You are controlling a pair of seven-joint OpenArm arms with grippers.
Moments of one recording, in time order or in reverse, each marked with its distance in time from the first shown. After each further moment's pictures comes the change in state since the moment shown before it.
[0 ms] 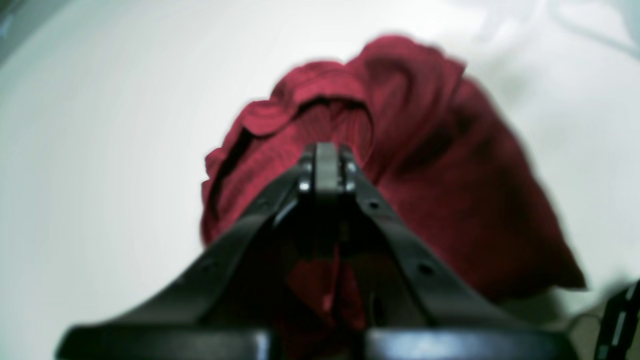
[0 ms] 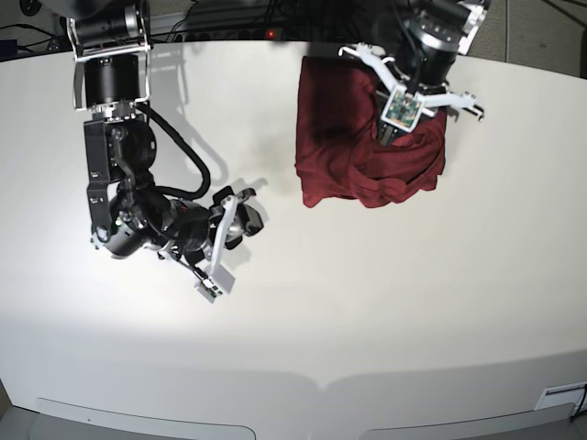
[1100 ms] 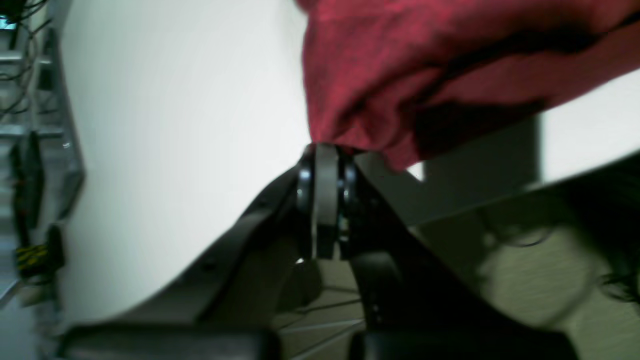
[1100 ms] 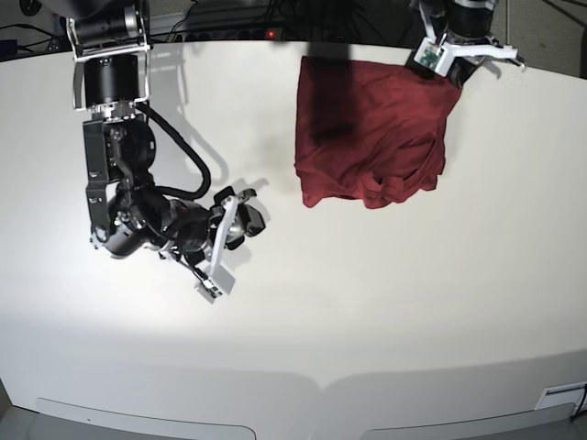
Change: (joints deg) left arm 7.4 -7.3 -2.2 -12.4 19.7 12.4 6.5; right arm 0.0 0.2 0.0 0.0 1.5 0.0 -0.2
